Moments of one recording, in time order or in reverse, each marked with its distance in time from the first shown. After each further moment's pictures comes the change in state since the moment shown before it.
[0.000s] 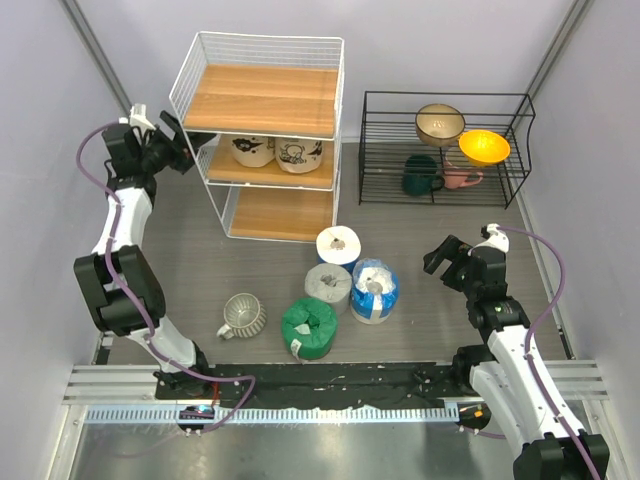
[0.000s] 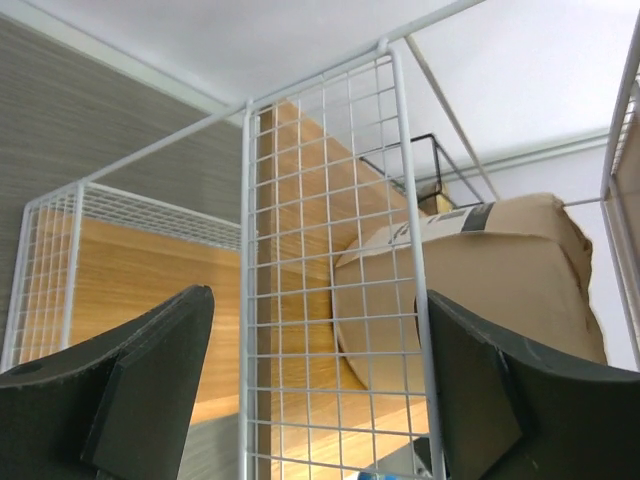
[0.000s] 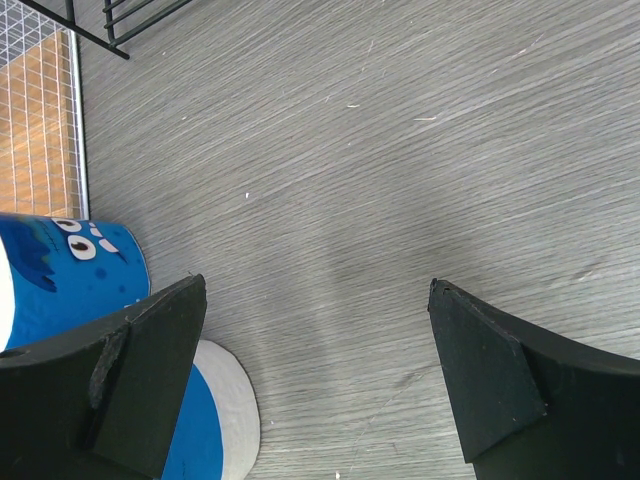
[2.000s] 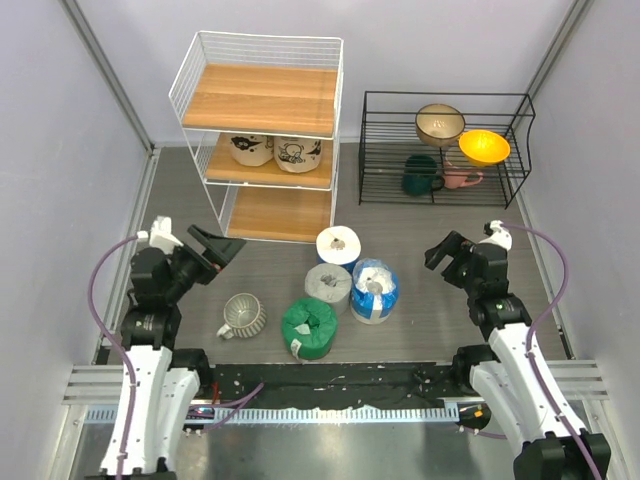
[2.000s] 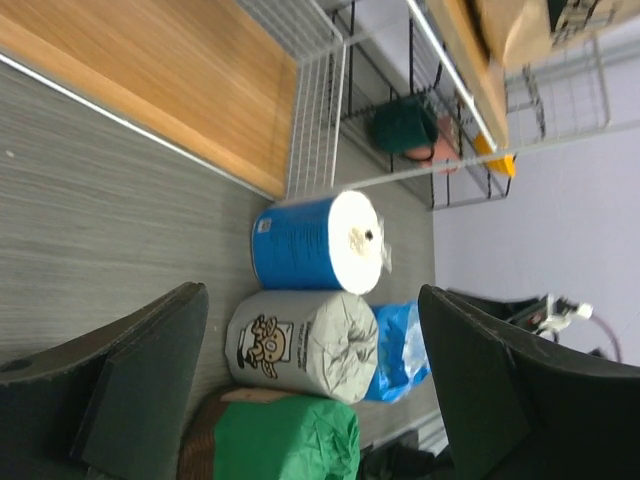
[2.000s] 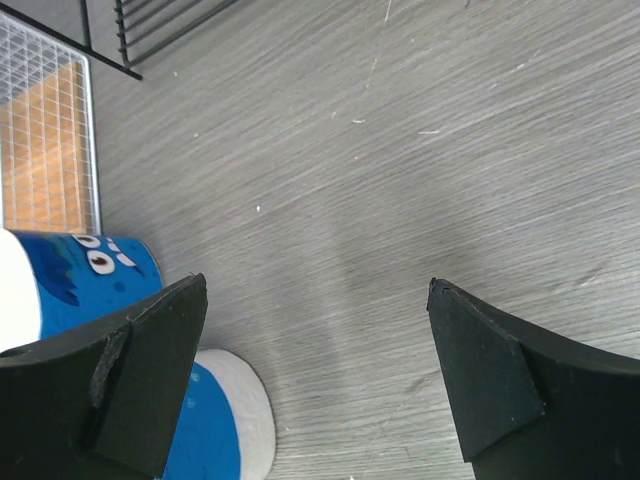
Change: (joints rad) left arm -0.155 -1.155 -0.832 -0.382 -0.278 -0.042; right arm 0.000 0.008 0.023 -0.006 0.013 0.024
